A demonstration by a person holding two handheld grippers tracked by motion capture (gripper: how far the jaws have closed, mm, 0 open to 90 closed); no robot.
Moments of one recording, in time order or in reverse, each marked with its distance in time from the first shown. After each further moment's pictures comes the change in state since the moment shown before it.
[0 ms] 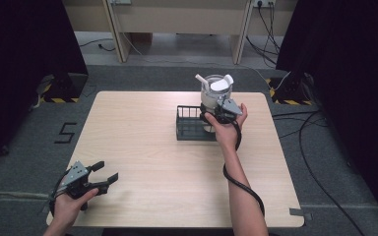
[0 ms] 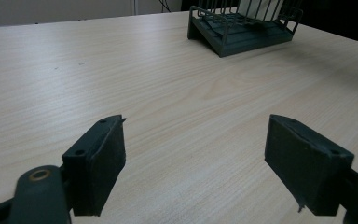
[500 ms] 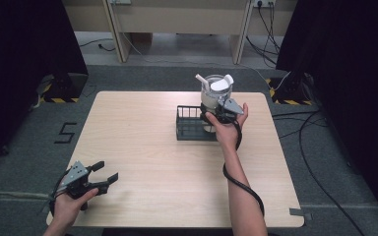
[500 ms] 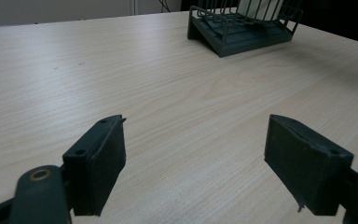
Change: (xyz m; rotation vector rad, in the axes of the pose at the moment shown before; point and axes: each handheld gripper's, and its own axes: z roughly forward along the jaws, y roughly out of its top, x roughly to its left) left arm 0.000 0.000 0.000 0.000 0.000 -0.002; right arm -0.002 0.000 0.000 -0.004 0.023 0.013
